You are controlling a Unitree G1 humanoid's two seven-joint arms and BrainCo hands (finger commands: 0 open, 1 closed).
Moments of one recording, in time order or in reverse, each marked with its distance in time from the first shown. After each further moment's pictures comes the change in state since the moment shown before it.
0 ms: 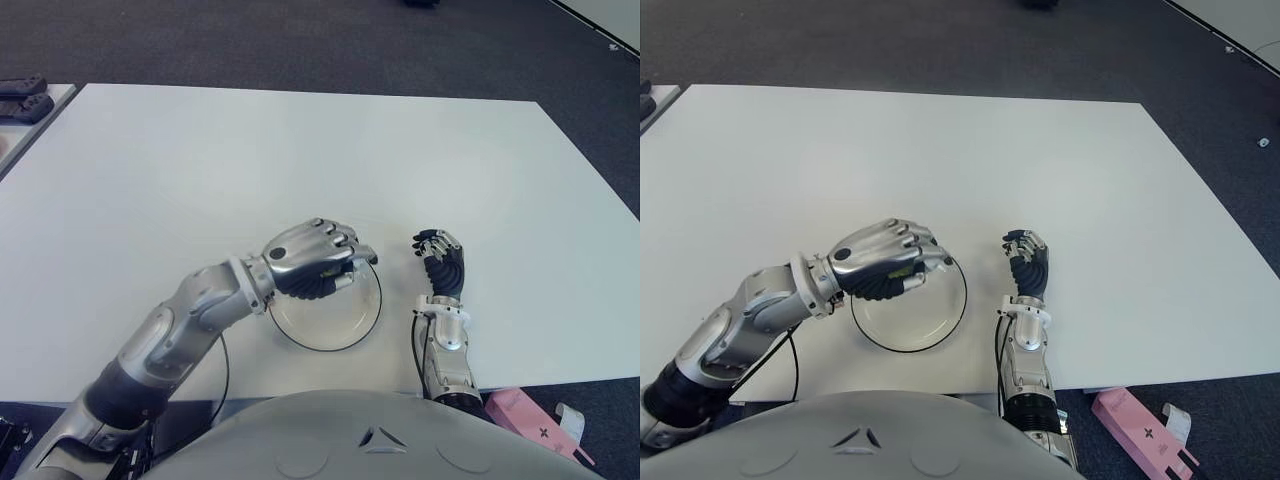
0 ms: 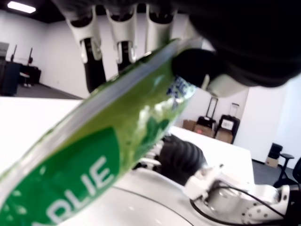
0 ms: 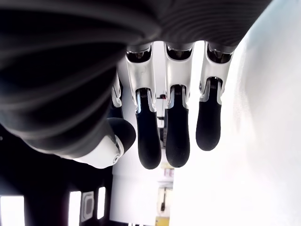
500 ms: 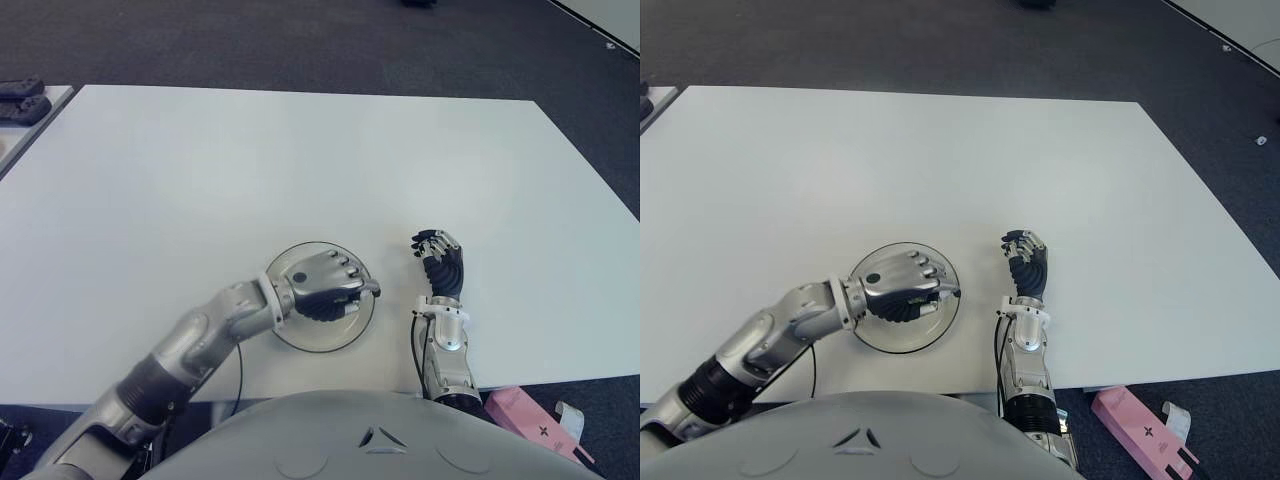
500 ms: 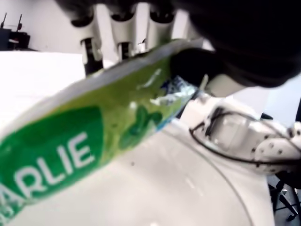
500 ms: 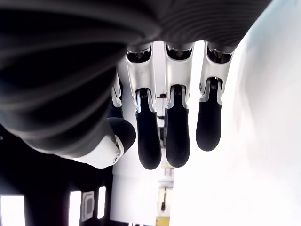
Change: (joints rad) left arm -0.004 -0.061 -0.137 0.286 0.161 -0.113 0.106; right arm 0.006 0.001 0.000 -0.007 0.001 -0.002 0.001
